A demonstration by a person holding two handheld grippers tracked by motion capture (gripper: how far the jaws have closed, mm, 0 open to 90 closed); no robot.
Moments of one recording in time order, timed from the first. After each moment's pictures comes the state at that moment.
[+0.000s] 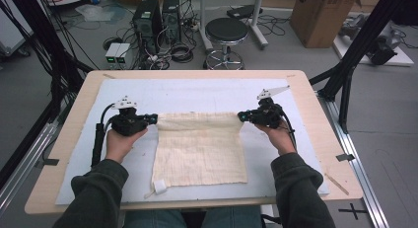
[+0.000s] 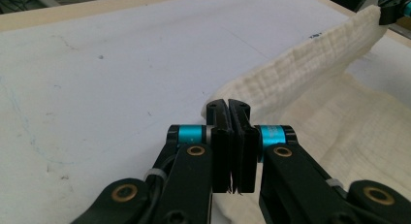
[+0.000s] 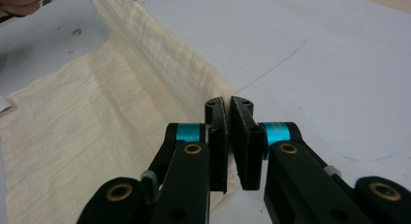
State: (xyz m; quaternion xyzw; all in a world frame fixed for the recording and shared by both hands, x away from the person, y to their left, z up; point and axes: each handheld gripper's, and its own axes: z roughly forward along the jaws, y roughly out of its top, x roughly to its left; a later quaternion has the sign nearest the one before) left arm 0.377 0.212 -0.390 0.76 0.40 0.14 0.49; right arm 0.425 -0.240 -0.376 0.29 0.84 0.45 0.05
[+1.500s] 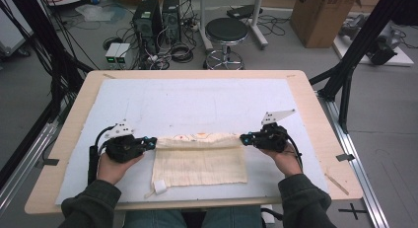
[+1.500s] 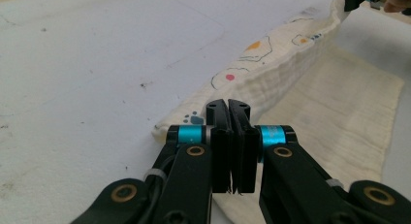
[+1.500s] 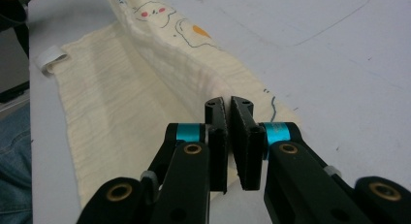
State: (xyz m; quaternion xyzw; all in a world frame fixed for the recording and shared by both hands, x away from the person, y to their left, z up) left arm 0.308 0.212 -0.401 0.79 0.34 0.13 0.50; right arm 0.362 -0.249 -0.401 0.26 0.85 0.46 0.03
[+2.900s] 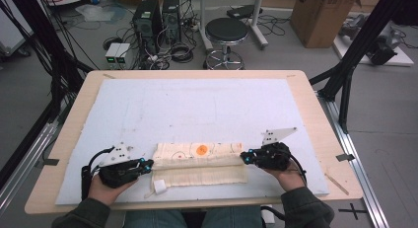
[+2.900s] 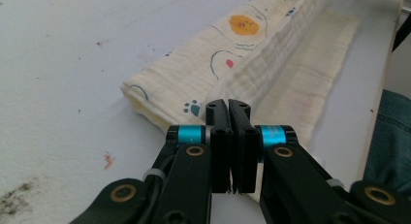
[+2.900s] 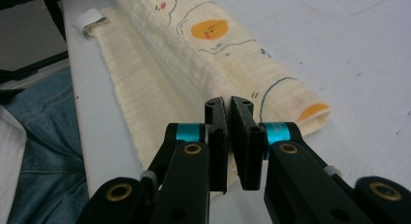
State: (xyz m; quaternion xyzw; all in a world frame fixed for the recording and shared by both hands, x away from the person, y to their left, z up) left arm 0.252 0.215 -0.417 0.82 0.30 0.13 0.47; right arm 0.314 -0.249 -0.412 0.24 0.86 0.45 0.02
